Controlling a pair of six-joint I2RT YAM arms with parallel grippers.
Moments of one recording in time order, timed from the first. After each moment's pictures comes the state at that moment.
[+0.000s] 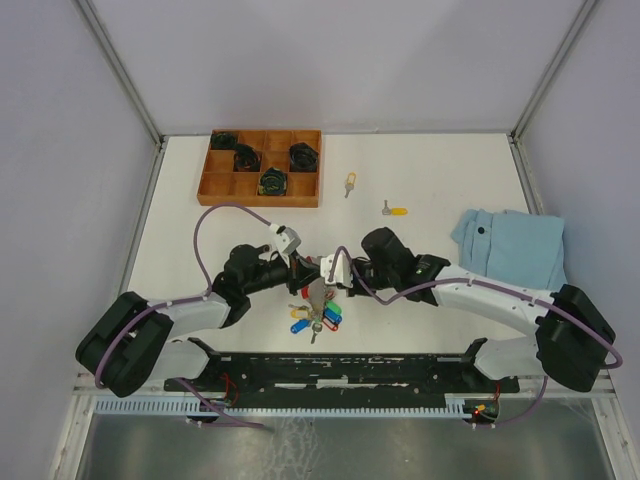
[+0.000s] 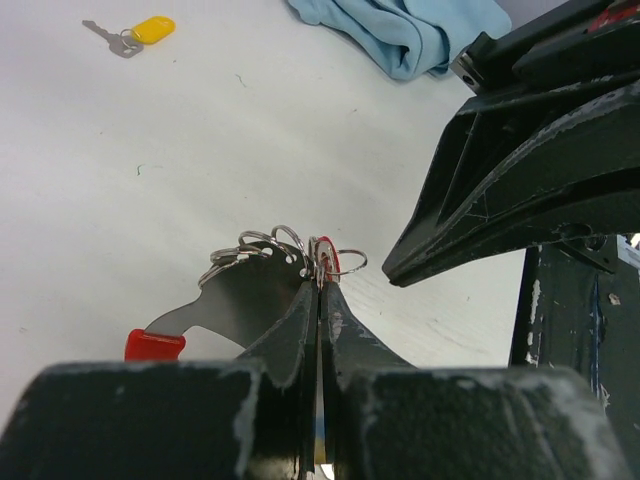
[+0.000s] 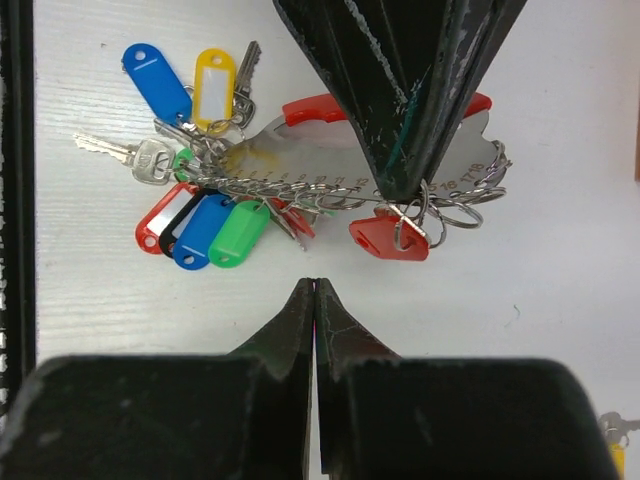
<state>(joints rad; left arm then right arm) -0.59 1.28 0.29 0.83 0.59 -0.20 0.88 1.31 0.78 -0.22 -0.37 -0.66</state>
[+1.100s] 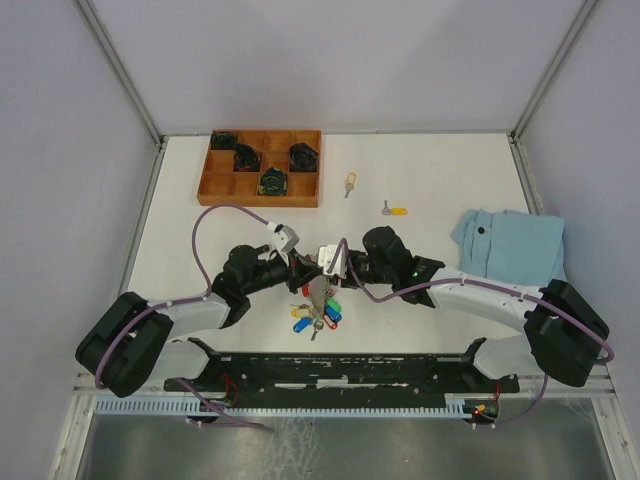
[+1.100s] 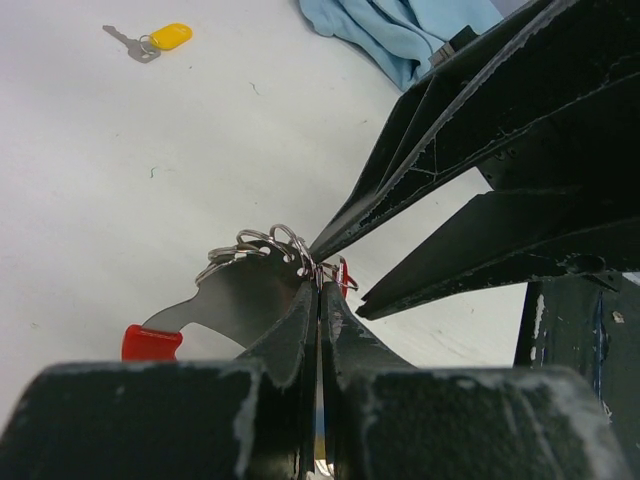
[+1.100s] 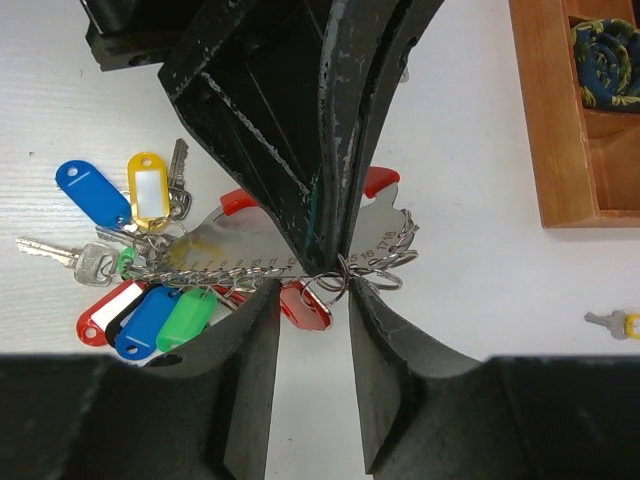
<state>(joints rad) -0.59 1.28 0.29 0.85 0.55 -0.23 0.88 1.35 0.72 0.11 -0.35 -0.59</state>
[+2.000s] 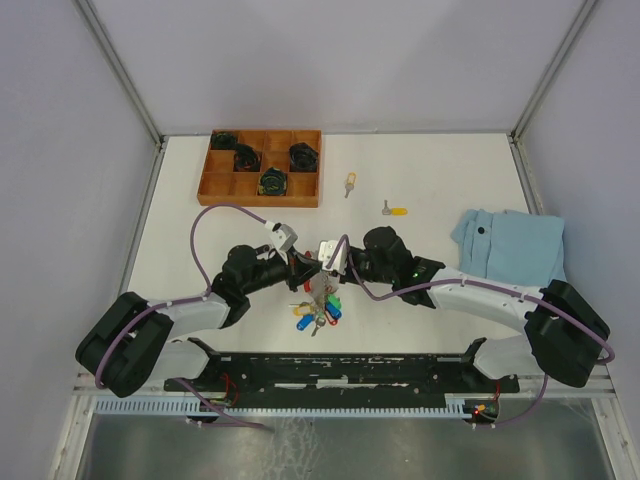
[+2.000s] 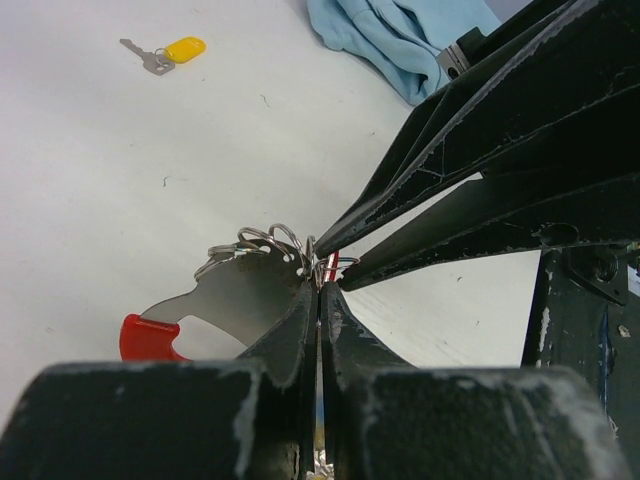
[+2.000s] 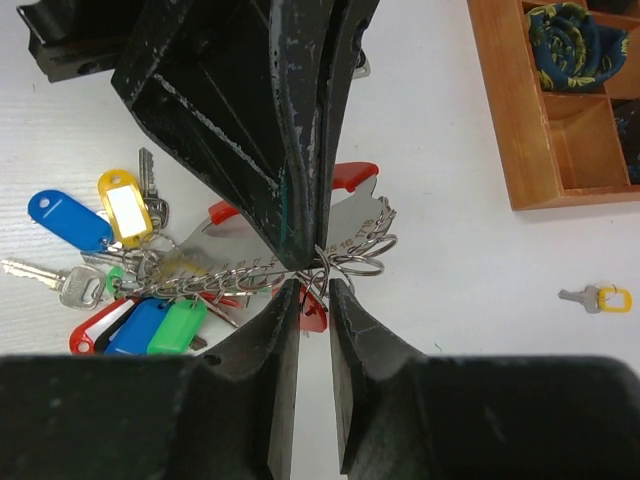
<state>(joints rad) -0.59 1.28 0.29 0.88 0.53 -0.23 0.88 1.34 0.72 0.14 -0.26 -0.56</state>
